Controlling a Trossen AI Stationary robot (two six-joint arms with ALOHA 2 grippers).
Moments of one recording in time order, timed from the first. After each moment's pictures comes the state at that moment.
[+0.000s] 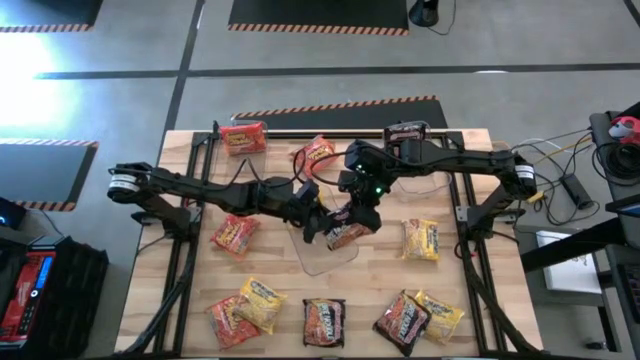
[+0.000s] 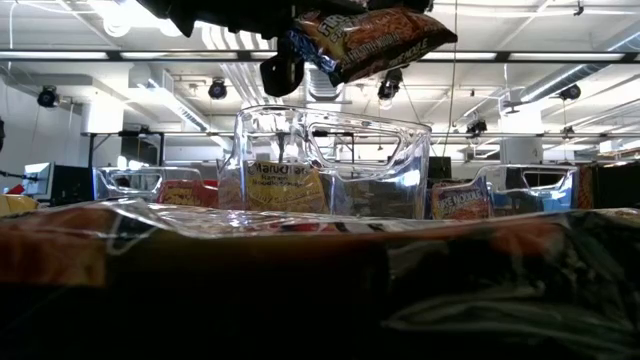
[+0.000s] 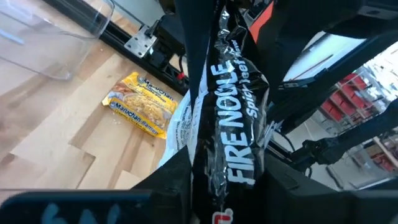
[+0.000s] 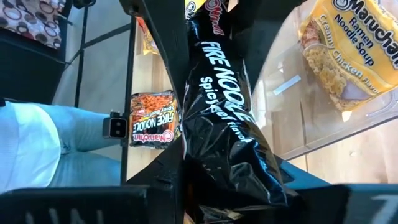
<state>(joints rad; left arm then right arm) -0.01 1.52 0.98 0.30 0.12 -0.68 -0.12 1.63 1.60 -0.93 -0.56 0.16</state>
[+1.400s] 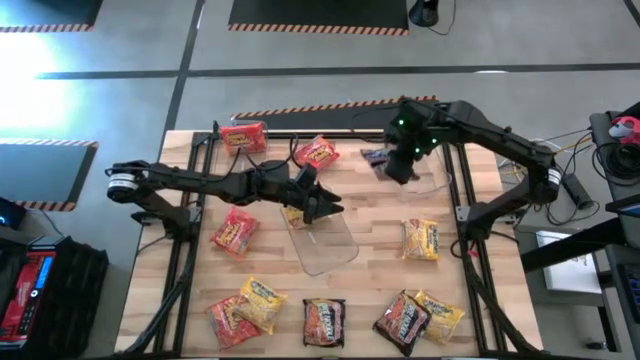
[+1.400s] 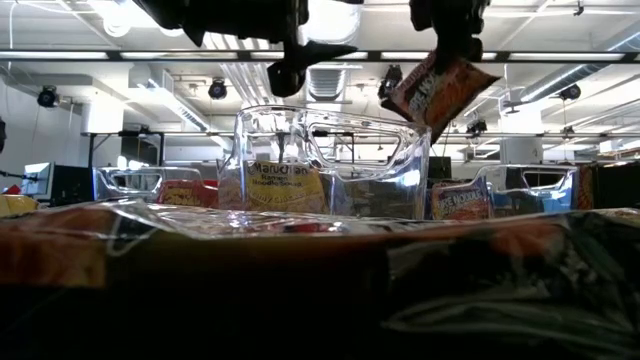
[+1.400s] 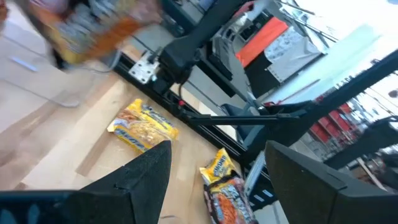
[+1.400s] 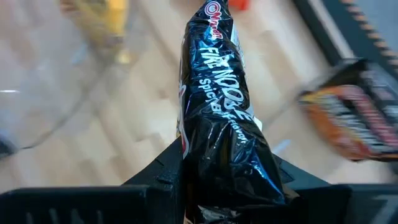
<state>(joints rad) 0.08 1.51 0.98 0.36 0.21 -0.72 -0.45 1.43 1.62 -1.33 -0.06 0.07</state>
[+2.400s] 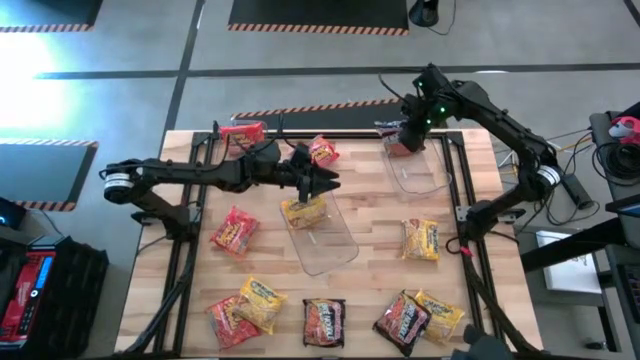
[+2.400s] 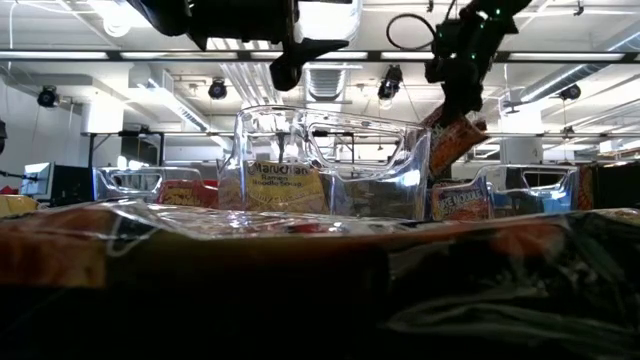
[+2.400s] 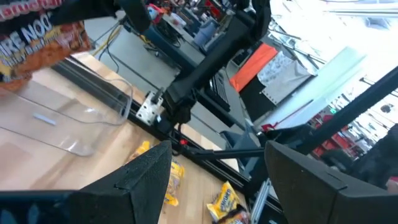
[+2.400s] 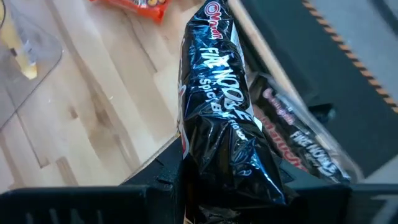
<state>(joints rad) 0.22 1.47 0.98 0.43 0.27 -0.67 -0.93 1.46 1.42 -1.06 -0.26 -0.39</state>
